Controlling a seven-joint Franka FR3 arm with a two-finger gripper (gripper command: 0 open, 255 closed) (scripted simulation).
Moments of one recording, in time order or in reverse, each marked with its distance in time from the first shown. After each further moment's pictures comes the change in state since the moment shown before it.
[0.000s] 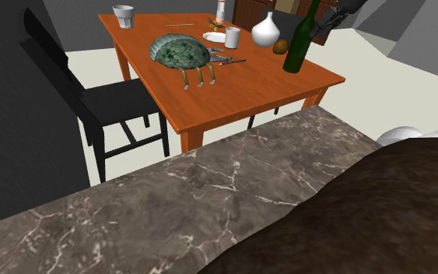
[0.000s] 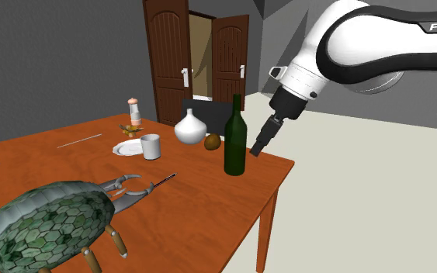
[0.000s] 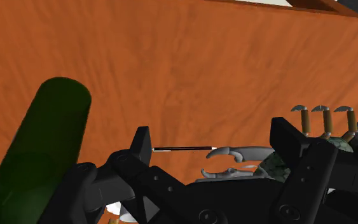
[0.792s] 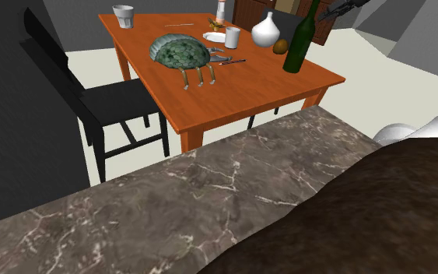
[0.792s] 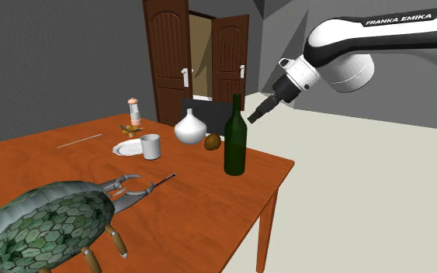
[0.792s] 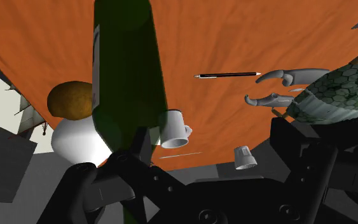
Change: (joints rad) arm 0.186 0.225 -0.395 0.239 0.267 0.179 -0.349
